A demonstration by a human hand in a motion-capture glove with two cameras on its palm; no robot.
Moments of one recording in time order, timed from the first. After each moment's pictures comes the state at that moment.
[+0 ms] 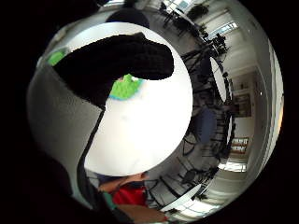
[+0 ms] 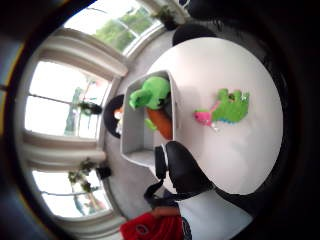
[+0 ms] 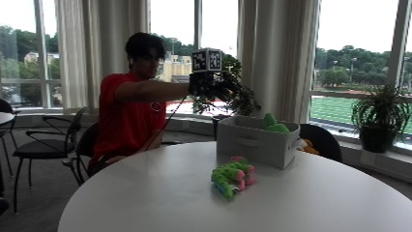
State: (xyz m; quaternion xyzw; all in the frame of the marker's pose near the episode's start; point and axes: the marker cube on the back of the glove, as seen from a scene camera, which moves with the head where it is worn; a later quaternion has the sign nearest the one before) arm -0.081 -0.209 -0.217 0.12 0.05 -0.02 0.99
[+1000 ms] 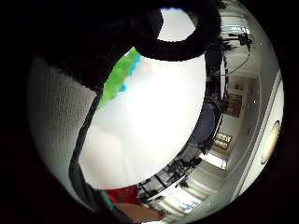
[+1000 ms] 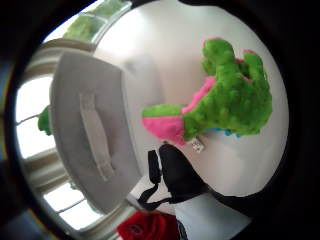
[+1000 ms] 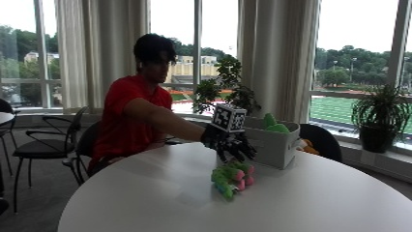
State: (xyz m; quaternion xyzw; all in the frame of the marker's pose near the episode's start) arm -0.020 -0.327 -0.035 -0.03 0.13 -0.01 0.99
